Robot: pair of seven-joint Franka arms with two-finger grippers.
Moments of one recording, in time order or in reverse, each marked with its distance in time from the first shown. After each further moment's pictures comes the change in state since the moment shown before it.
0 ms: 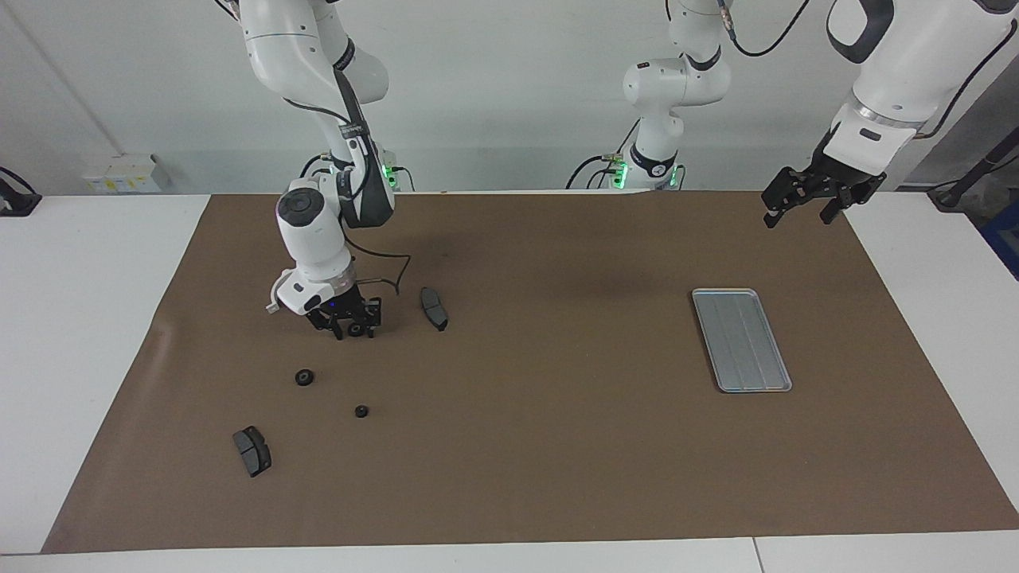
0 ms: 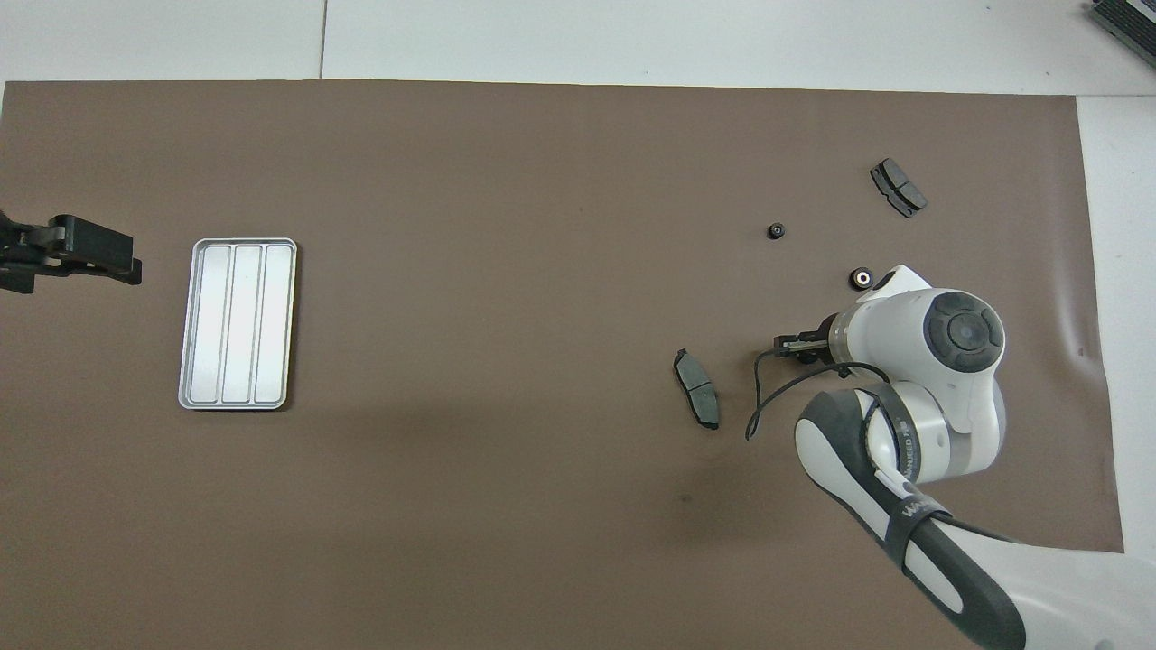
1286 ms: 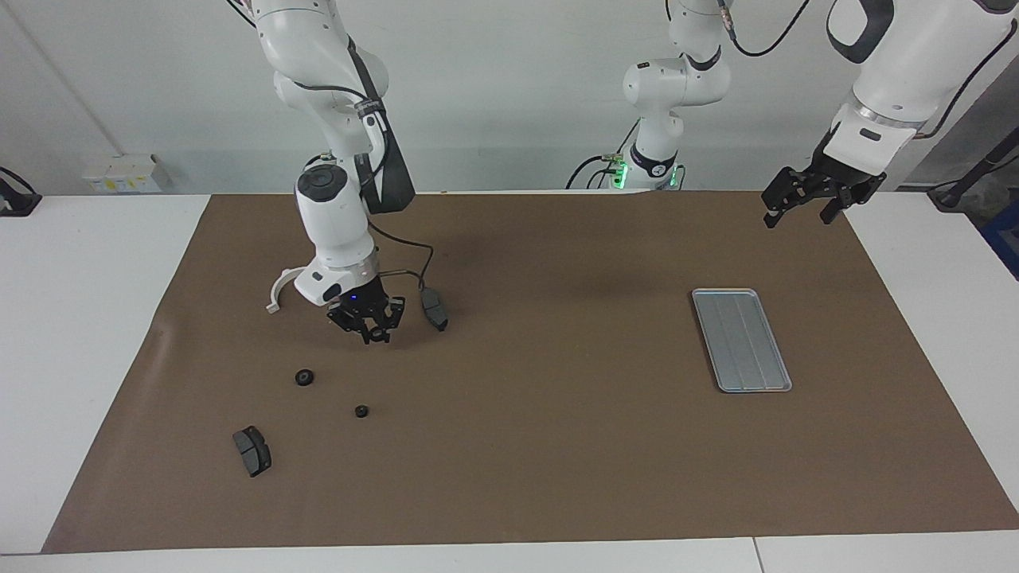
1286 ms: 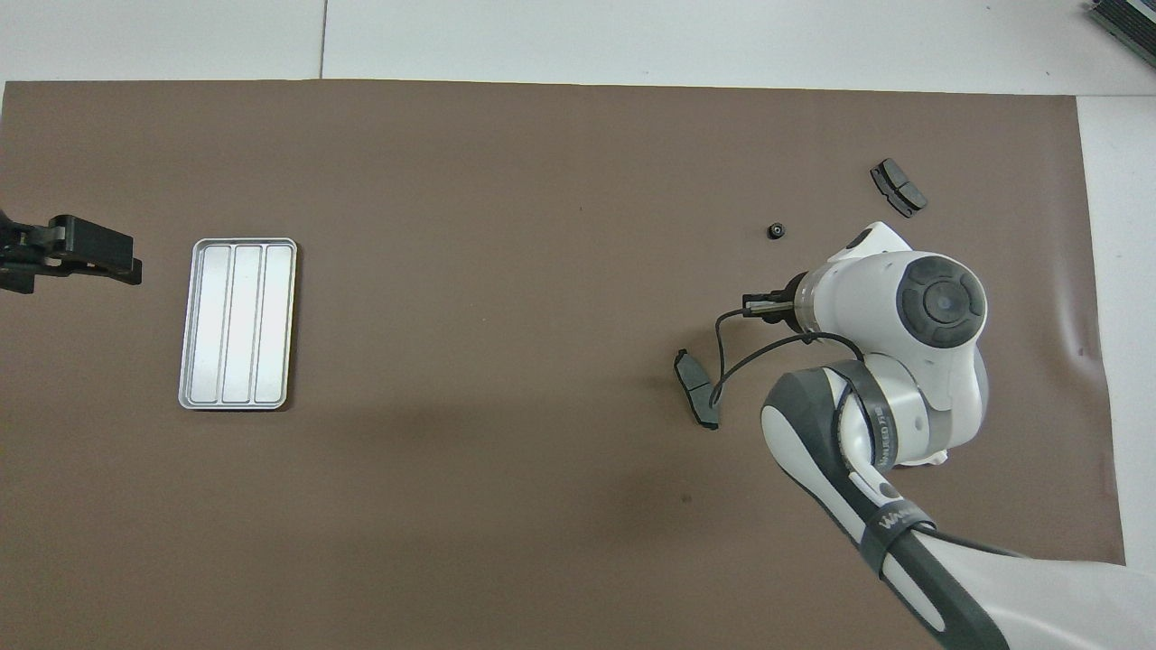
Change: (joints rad) left arm 0.000 0.000 0.000 0.000 0.000 0.000 0.000; right arm 0.107 0.001 0.013 0.180 0.001 -0.073 0.153
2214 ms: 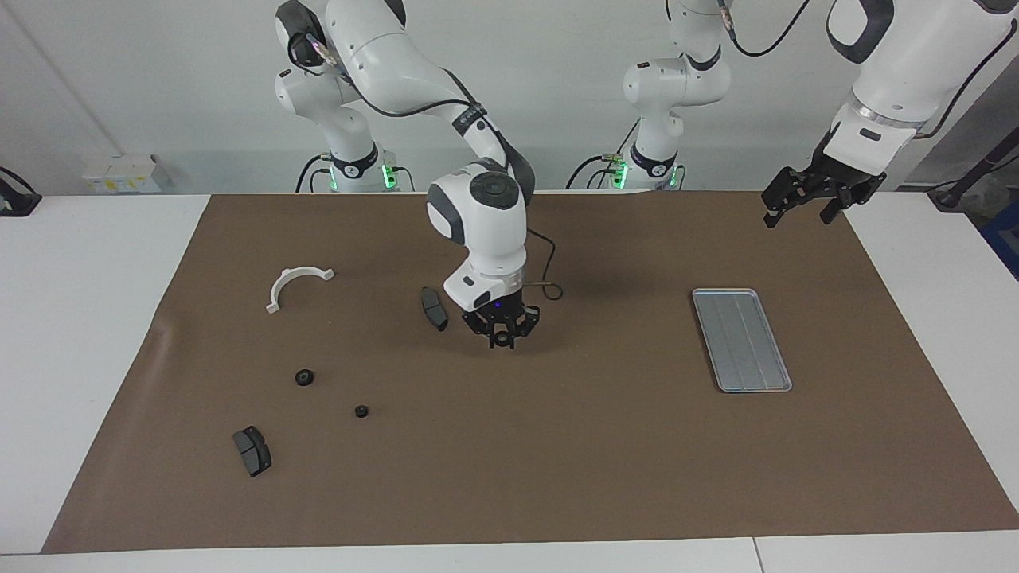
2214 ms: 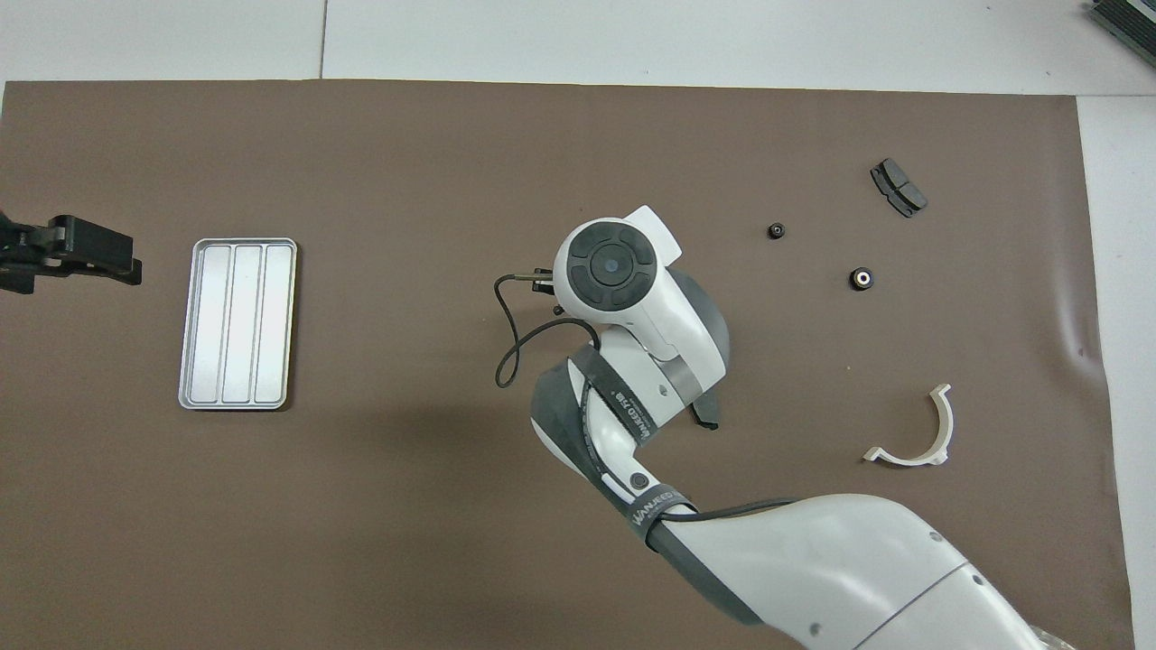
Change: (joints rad) left arm 0.000 -0.001 0.000 0.000 0.000 -0.001 0.000; right arm 0.327 0.375 0.004 0.557 -0.108 -0.241 0.540
